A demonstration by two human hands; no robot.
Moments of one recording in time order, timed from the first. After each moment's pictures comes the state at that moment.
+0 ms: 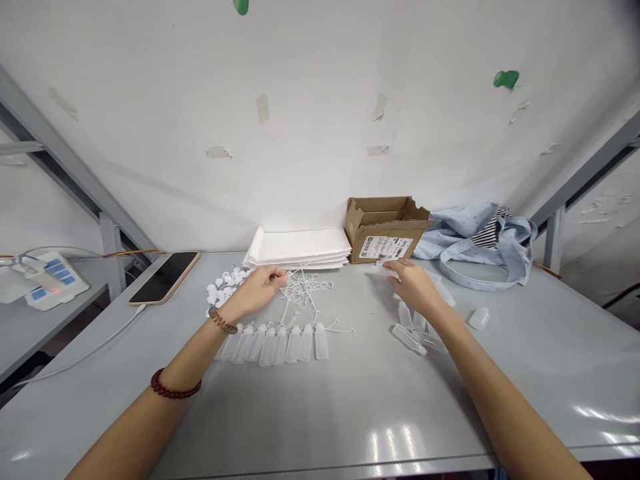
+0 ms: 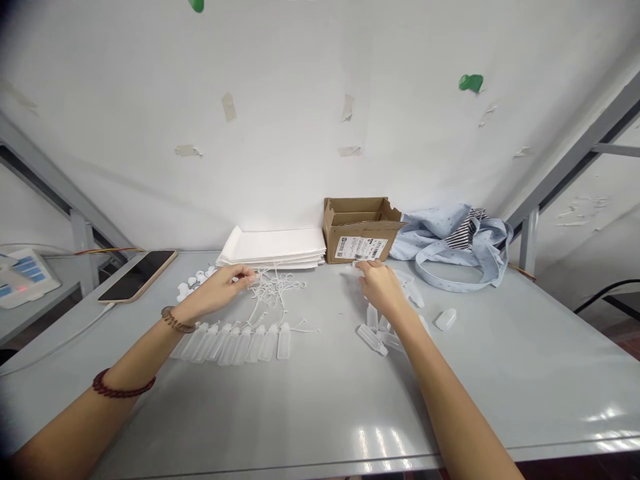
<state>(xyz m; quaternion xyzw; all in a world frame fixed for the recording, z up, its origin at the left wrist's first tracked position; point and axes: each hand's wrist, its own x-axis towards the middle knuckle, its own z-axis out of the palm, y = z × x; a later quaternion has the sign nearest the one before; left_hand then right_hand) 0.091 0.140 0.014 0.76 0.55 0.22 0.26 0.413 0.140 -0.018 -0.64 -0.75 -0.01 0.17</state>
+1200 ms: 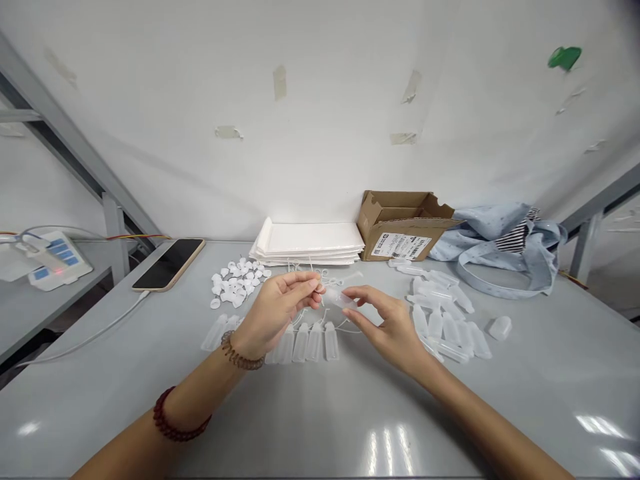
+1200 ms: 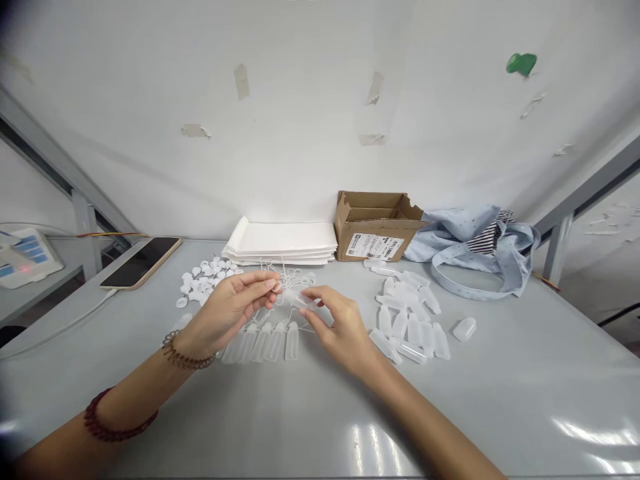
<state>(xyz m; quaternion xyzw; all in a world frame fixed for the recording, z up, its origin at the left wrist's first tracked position) 0.125 0.096 0.009 0.44 0.41 0.47 0.64 0.321 0.078 -0.016 -0.43 -0.77 0.18 0.43</state>
